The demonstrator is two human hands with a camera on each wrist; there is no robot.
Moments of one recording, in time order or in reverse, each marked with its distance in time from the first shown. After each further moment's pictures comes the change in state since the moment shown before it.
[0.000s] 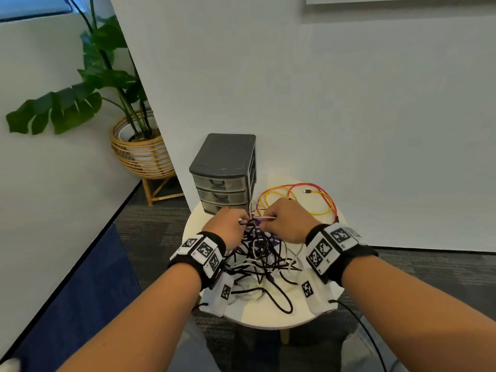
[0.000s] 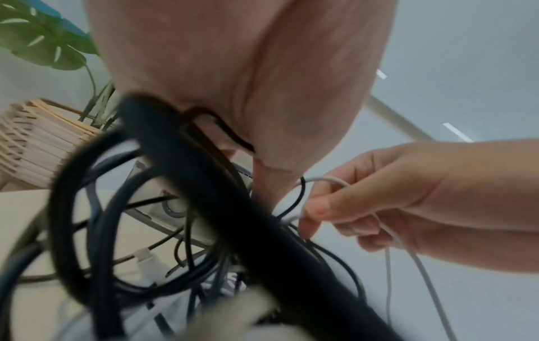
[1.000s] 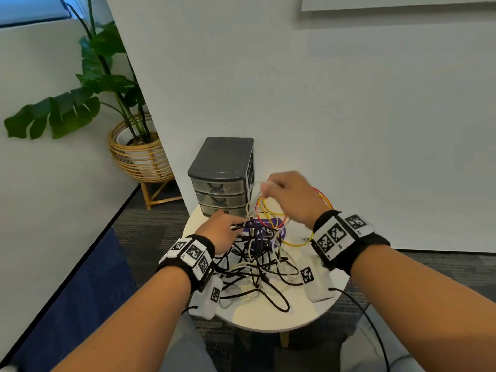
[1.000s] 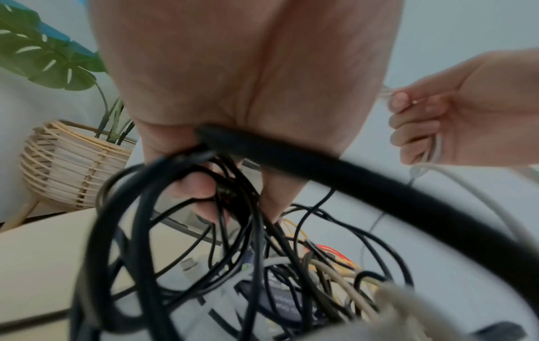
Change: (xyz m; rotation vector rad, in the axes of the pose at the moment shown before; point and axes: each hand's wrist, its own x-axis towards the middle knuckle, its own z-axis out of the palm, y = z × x) left_hand 0.000 -0.015 -0.004 -0.070 -0.067 0.051; right_hand 0.000 -0.017 -0.039 0.282 0.297 -0.073
